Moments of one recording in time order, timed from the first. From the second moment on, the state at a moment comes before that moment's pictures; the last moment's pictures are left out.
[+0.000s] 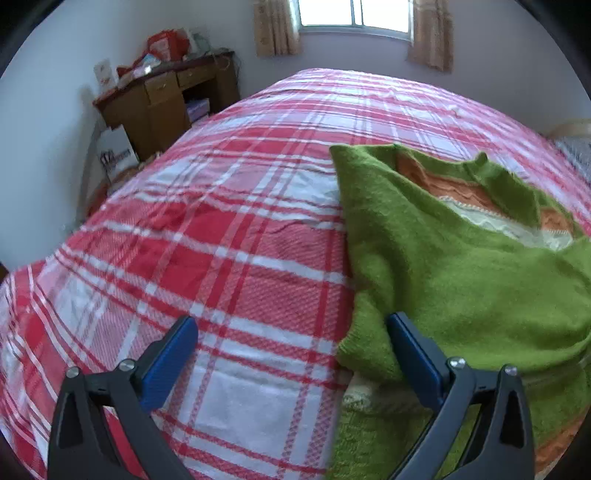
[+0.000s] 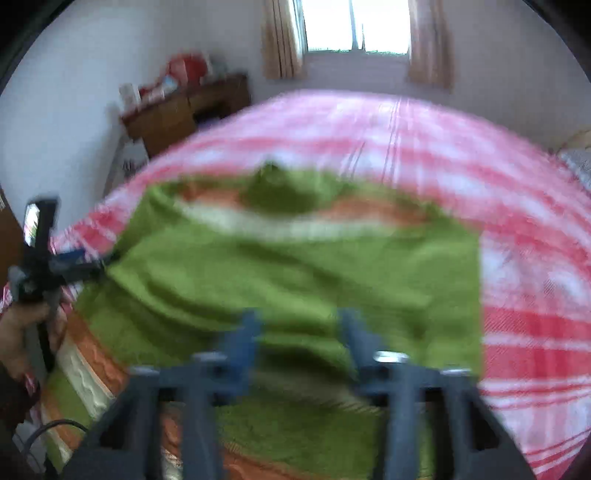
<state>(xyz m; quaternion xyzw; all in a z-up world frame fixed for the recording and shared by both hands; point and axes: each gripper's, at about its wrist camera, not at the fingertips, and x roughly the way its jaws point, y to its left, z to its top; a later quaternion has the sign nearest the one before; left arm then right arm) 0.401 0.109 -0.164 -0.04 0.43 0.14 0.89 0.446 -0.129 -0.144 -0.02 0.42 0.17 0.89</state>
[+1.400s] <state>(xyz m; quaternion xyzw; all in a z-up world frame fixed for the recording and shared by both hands) 0.334 0.089 -0.146 -0.01 0.38 0.11 0.92 0.369 -0.115 -0.149 -0.03 0.38 0.16 0.91</state>
